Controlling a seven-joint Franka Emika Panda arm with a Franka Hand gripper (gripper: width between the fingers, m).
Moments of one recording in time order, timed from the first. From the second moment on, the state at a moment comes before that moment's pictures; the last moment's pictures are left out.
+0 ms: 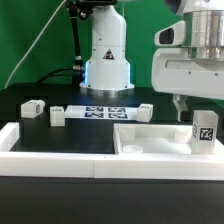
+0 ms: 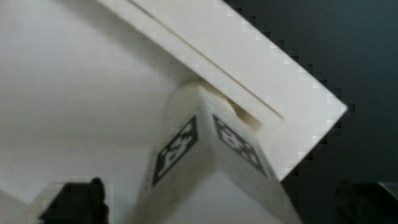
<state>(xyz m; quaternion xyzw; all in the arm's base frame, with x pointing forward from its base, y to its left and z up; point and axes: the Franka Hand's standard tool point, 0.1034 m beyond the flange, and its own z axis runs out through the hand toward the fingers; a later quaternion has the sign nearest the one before) 0.626 0.123 0.072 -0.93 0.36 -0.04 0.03</state>
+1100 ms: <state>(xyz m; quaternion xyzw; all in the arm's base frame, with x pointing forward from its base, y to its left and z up) 0.628 0.117 0.074 -1.00 0.05 -0.04 0.01</state>
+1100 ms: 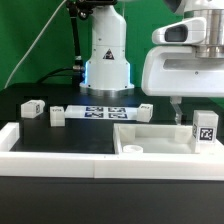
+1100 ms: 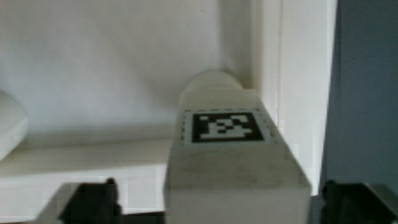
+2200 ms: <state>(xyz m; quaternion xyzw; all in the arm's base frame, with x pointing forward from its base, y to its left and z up) 0.625 0.113 0.073 -0.89 0.46 -0.04 0.03</state>
